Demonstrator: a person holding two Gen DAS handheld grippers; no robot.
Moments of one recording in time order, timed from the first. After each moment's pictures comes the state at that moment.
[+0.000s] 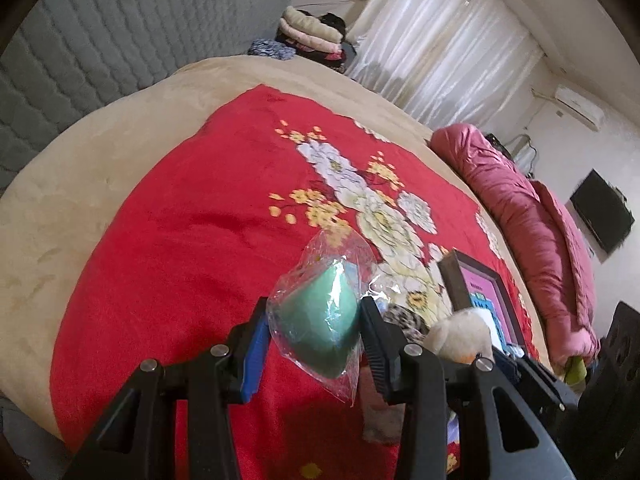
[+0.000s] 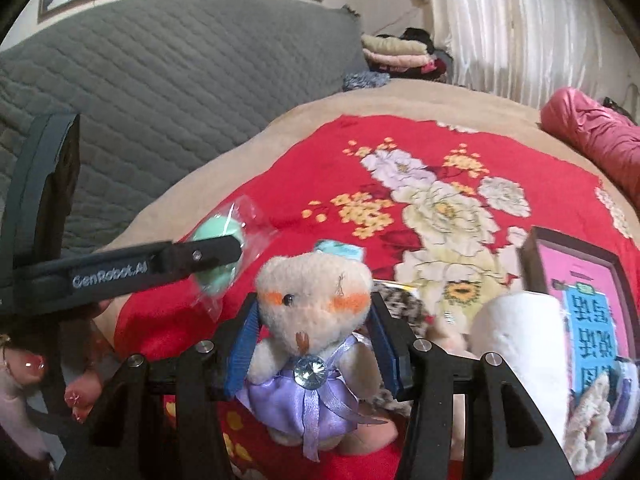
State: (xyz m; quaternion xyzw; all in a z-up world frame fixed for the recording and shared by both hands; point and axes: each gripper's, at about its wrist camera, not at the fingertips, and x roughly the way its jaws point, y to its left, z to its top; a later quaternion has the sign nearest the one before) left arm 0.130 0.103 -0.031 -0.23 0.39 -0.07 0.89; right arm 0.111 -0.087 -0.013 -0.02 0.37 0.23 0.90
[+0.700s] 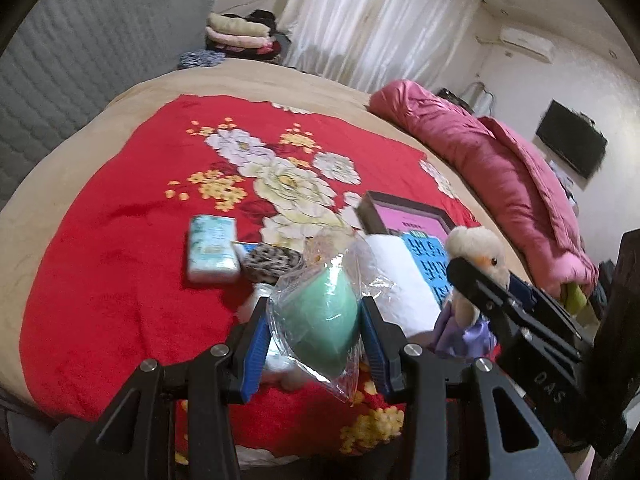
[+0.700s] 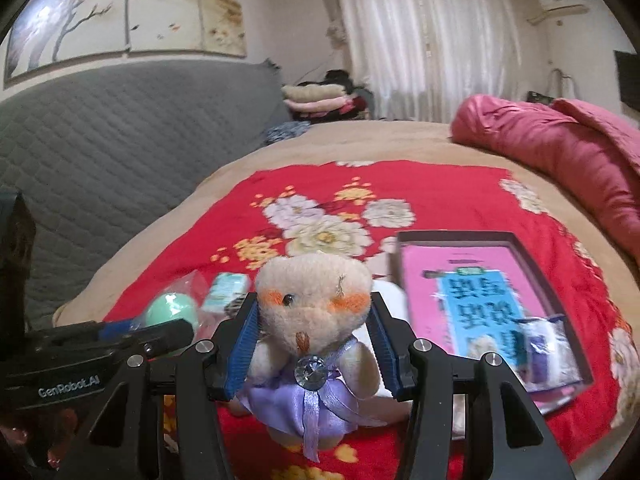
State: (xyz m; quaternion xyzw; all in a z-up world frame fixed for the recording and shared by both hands) left arm 0.073 -0.020 0.004 -0.13 0.39 -0.14 0.90; right arm 0.050 -0.214 0.025 0.04 0.29 0.11 0.95
